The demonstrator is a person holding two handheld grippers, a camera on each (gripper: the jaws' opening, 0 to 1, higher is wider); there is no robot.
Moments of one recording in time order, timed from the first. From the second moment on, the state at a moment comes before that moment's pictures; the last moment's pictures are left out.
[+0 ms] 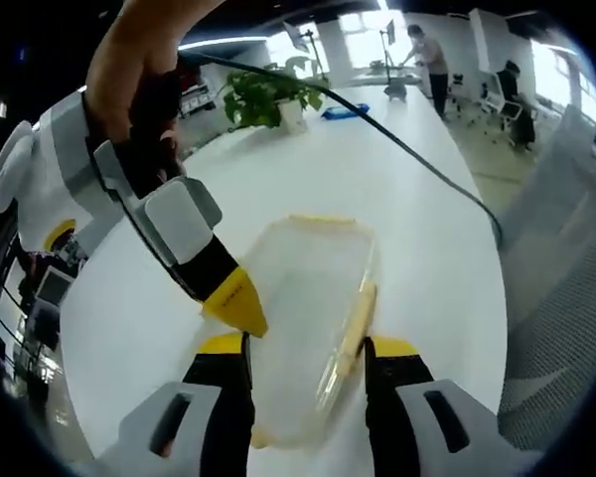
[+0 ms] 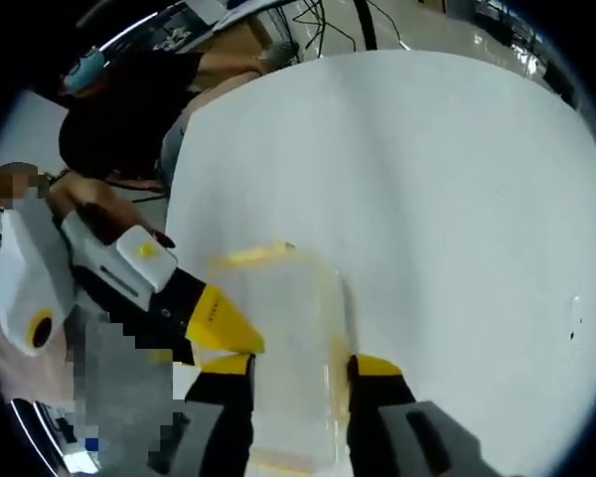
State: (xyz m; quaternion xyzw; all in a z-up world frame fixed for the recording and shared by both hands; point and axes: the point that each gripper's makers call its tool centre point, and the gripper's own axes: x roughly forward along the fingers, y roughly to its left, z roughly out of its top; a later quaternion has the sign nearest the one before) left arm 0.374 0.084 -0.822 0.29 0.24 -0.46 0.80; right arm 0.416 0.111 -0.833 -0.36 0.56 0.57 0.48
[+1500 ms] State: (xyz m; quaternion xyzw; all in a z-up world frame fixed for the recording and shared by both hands) left arm 0.385 0.086 -0.828 0.32 0.23 -0.45 0.80; right arm 0.423 0.101 -0.821 -0.36 0.48 0.55 0.58
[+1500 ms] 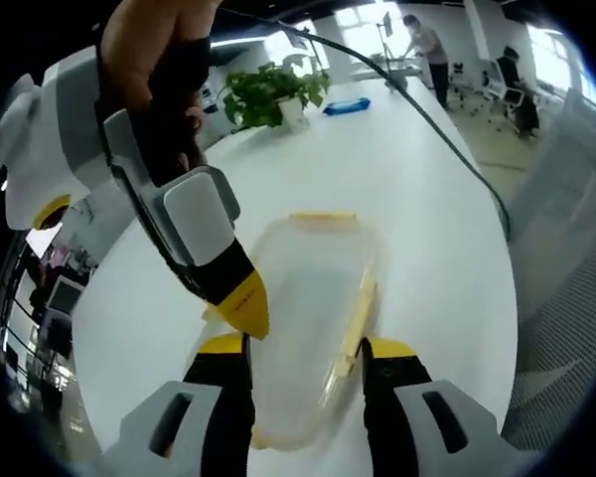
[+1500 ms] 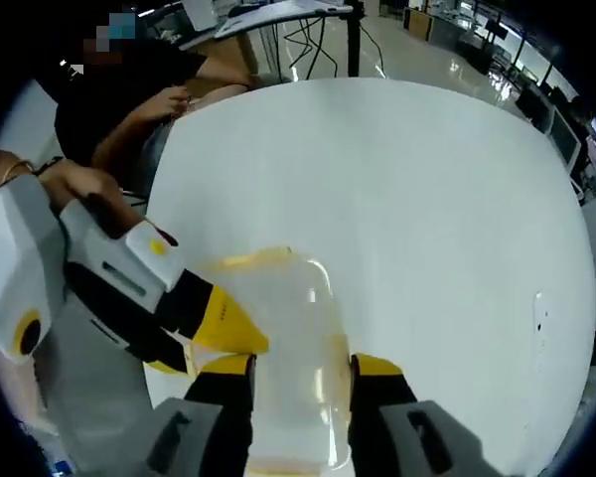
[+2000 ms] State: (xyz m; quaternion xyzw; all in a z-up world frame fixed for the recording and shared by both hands) left arm 0.381 0.085 -0.823 0.33 0.23 -0.45 0.80; right arm 0.427 0.099 -0.802 -0.33 0.40 0.52 0.68
